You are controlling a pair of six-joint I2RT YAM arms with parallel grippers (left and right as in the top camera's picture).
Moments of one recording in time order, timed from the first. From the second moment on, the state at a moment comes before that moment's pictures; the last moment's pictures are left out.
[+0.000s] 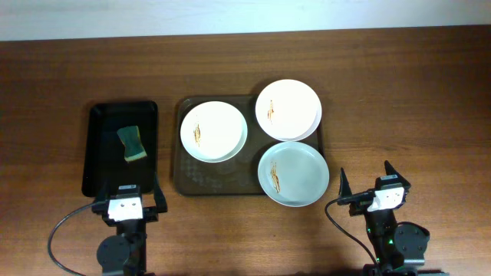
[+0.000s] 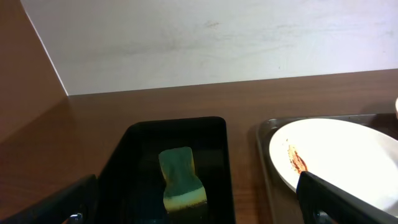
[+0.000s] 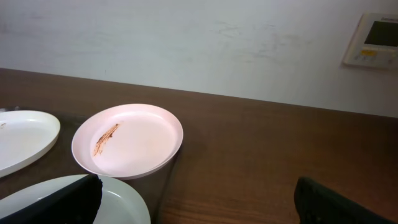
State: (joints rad) left arm 0.09 0.02 0.02 -0.08 -0.03 0.12; right arm -0.05 0.01 0.01 -0.06 -0.15 -0.09
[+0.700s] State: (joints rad) left arm 0.09 0.02 0.02 0.22 -0.04 0.12; right arm -0.05 0.01 0.04 -0.01 -0.24 -0.09
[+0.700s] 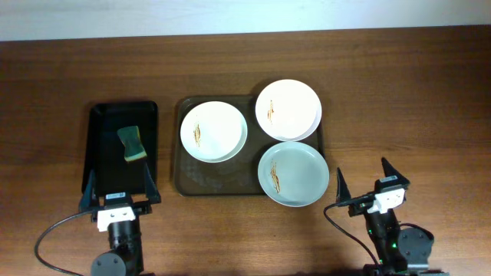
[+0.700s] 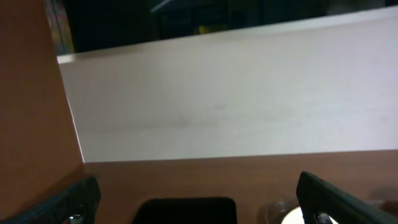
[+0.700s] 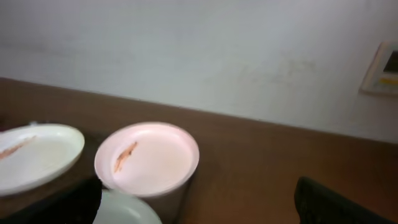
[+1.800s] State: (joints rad) left arm 0.09 1.50 1.71 -1.15 0.26 0.12; right arm -0.05 1.24 1.47 -1.10 -0.31 -0.09
